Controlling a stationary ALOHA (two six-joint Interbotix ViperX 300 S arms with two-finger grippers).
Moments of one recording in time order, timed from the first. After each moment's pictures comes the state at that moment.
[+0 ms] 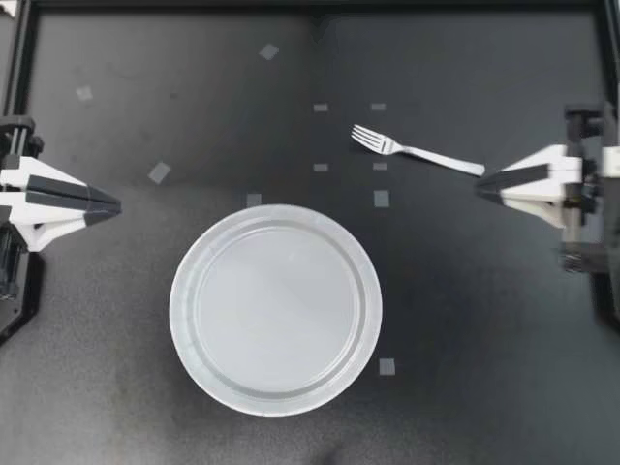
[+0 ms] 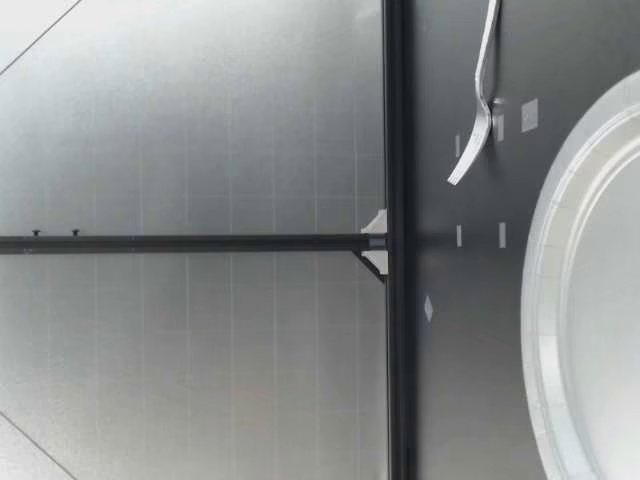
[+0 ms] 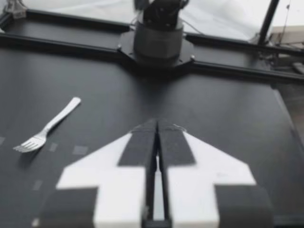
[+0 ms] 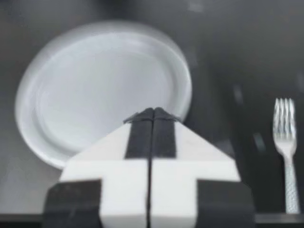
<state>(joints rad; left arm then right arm) 0.02 -1.00 1.11 -0.08 0.00 -0.06 -0.19 -0.77 0.98 0.11 0.27 0.00</state>
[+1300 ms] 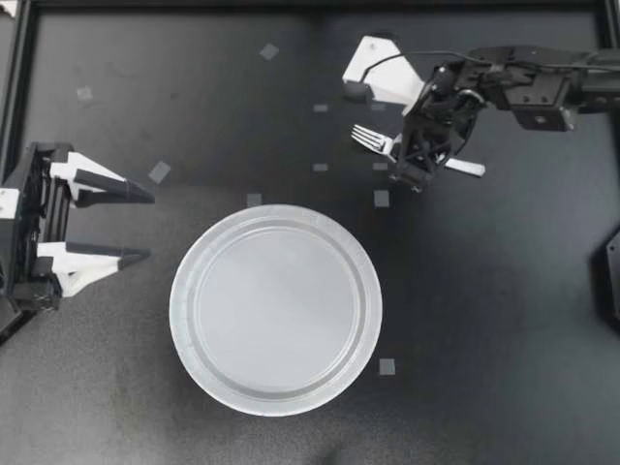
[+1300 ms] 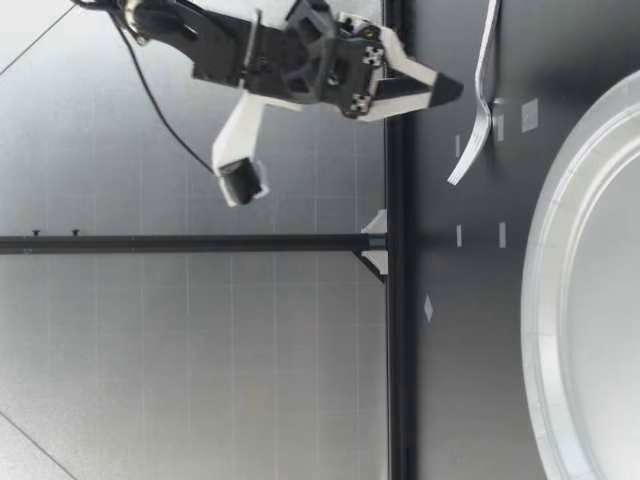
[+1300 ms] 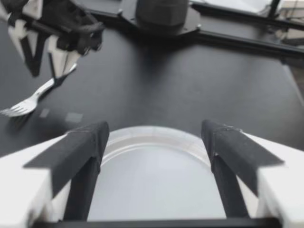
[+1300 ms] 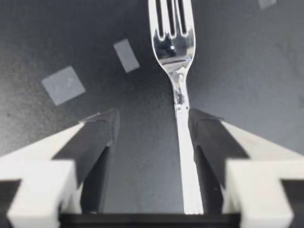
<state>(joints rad) 0.00 -0.85 1.21 -0.08 -0.19 -0.10 -0.46 0.15 0.49 -0.04 0.73 0.00</state>
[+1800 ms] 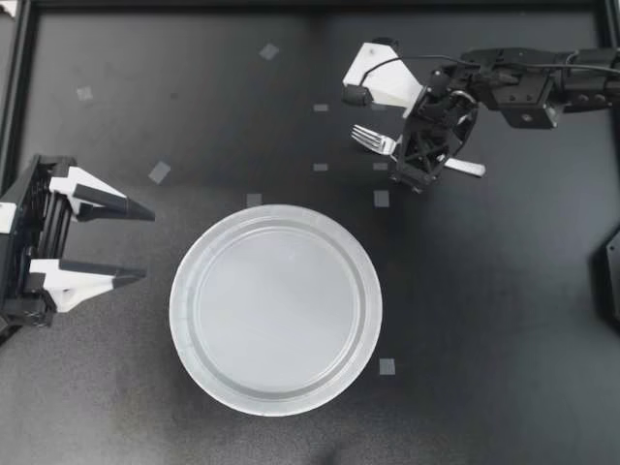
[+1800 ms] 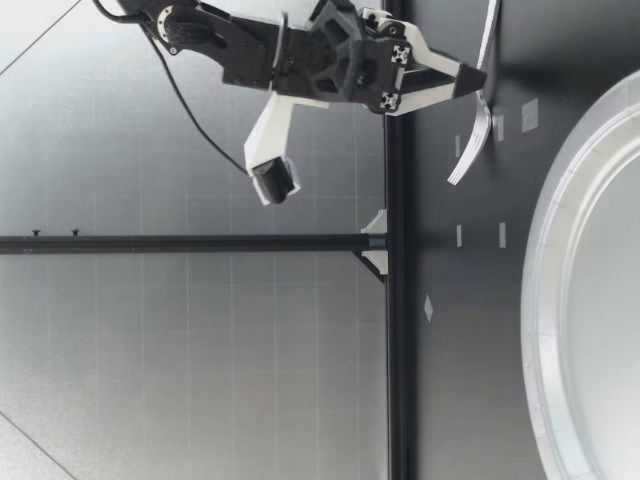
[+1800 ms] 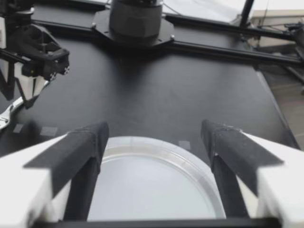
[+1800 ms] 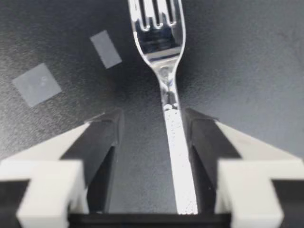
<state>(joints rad) -0.06 -0.85 1.22 -0.08 -0.25 -0.10 -0.48 0.21 0.48 -0.04 0.73 0.01</state>
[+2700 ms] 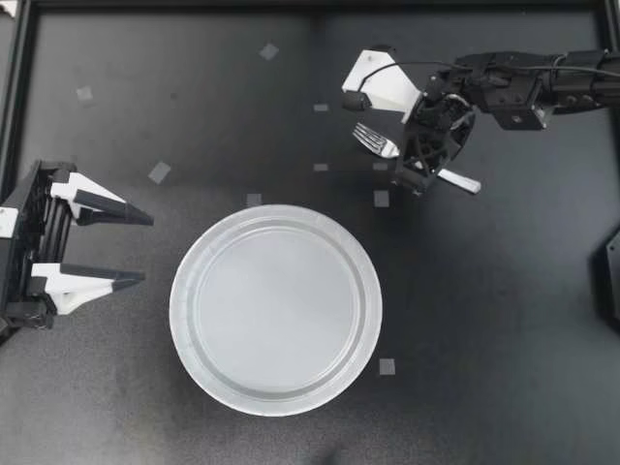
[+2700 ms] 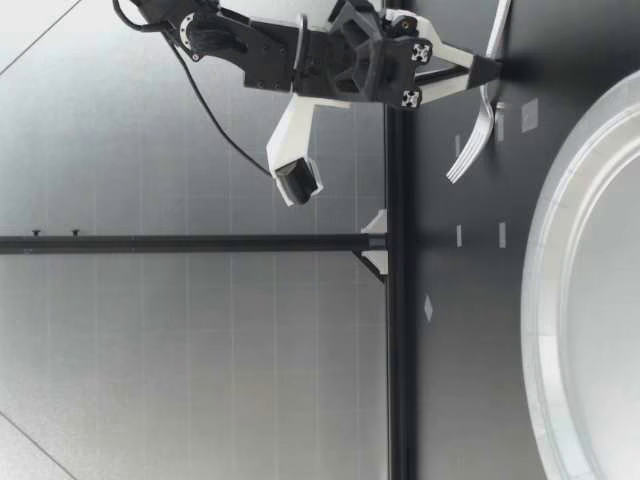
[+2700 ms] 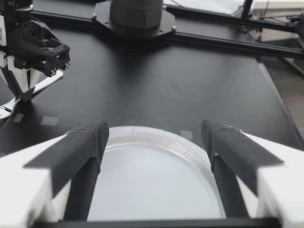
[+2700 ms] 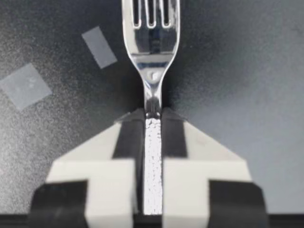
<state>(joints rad) -0.07 -0.84 1.26 -0.08 -0.29 -0.10 -0.49 0.24 0.48 -0.03 0.73 0.00</state>
